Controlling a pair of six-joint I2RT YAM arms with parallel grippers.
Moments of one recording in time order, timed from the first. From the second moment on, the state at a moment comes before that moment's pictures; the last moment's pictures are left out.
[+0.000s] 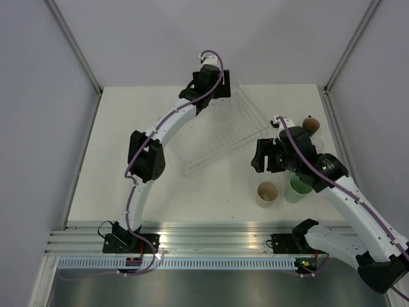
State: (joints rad) left arm -0.57 2.27 2.19 -0.34 -0.25 -0.36; right arm 0.54 0.97 1.08 -0.84 0.04 0.40
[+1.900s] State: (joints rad) left arm -0.63 2.53 2.33 -0.32 -0.31 -0.26; right arm 0.54 0.99 0.95 -0.77 0.02 0.34
